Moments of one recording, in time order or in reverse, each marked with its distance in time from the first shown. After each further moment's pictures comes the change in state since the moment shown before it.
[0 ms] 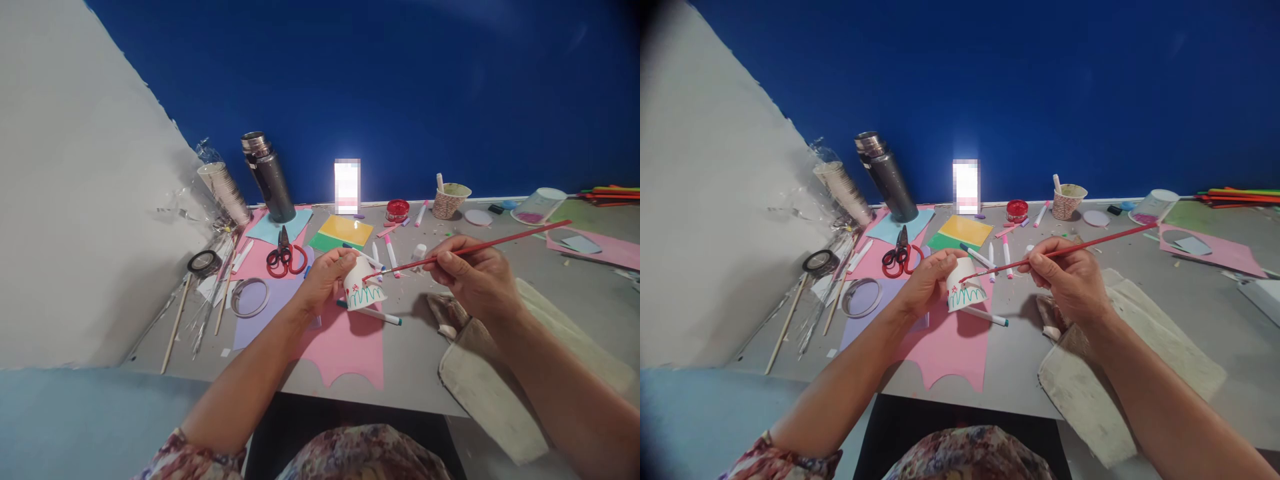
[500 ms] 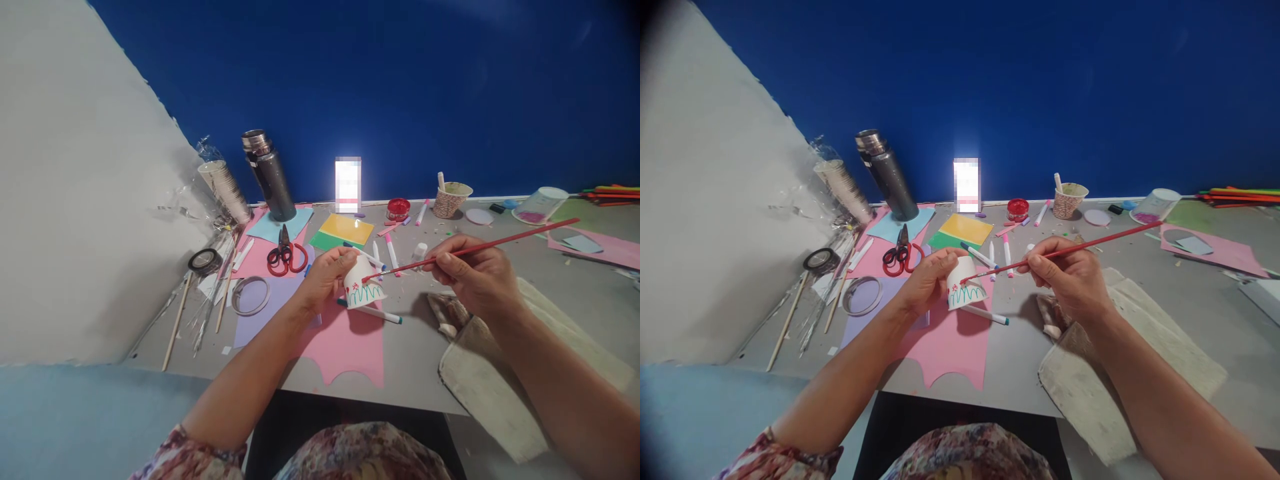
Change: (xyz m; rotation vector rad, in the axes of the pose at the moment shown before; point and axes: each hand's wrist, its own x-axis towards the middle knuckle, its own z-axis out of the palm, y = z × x) left_hand 0.000 0.002 0.002 -0.001 0.007 -0.003; right_hand -0.001 0.000 -0.001 -0.045 -0.006 -0.014
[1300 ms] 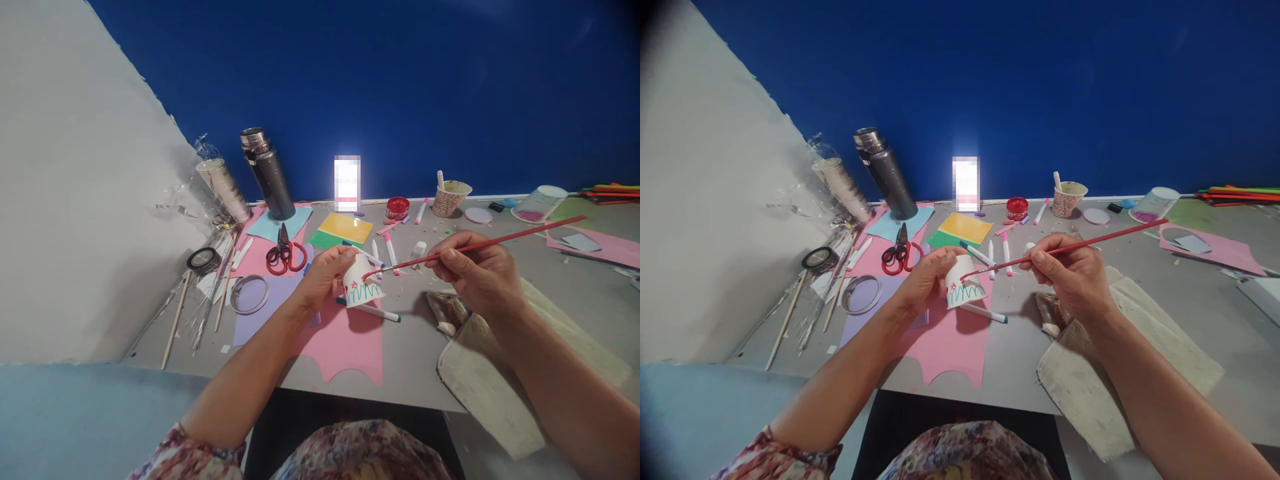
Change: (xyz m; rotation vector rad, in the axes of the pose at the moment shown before) left_hand 0.001 -0.001 -0.002 -0.017 -0.029 -0.003; right_hand 0.001 -0.001 -0.002 0.048 0.020 -0.012
